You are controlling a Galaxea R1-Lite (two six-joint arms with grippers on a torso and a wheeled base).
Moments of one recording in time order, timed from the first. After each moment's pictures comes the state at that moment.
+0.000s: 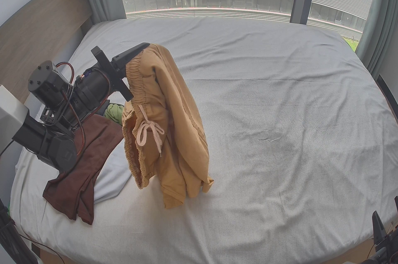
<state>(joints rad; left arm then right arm) -0.25 1.94 -0.89 -1.55 -0.62 -1.90 0.01 0.02 -0.02 0.00 -0.01 0.01</state>
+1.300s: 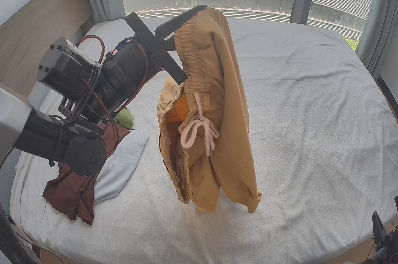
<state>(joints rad) -0.55 1.92 -1.04 -1.55 -0.55 -2.17 0.01 0.02 -0.02 0.00 -0.01 0.00</state>
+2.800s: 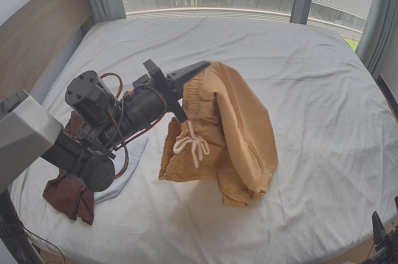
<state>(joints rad) -0.51 2.03 -0.92 -1.55 -0.55 -1.79 0.01 0.02 -0.02 0.00 -0.01 0.00</state>
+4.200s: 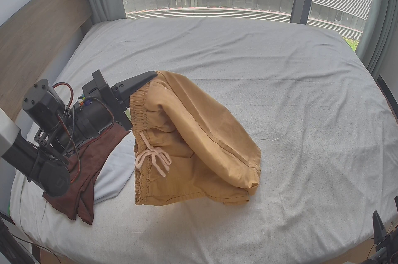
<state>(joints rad) -0.30 1.85 -0.66 -1.55 -0.65 -1.56 0.01 0.02 -0.02 0.00 -0.01 0.02</state>
